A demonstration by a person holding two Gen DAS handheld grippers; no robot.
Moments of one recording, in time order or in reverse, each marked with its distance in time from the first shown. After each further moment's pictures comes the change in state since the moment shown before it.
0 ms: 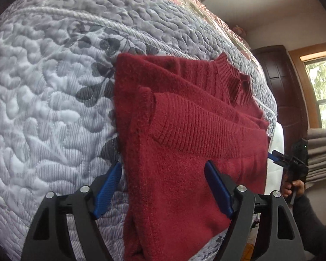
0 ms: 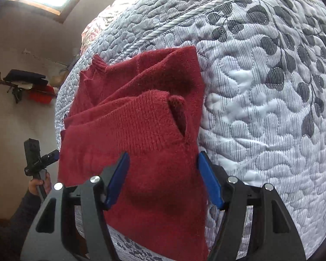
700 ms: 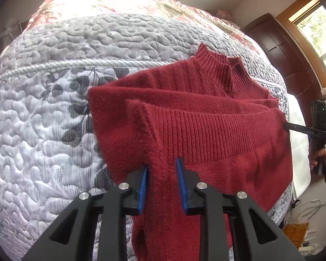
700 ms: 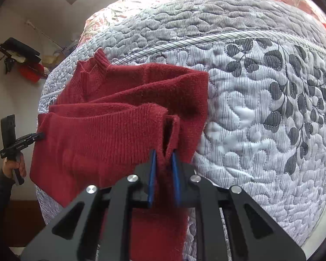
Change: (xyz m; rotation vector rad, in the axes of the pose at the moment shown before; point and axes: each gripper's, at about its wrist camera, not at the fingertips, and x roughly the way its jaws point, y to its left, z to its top) left arm 0.010 -0.045 0.008 0.256 -0.056 0.137; right arm 0.003 0.030 0.016 -0.195 -0.049 -0.149
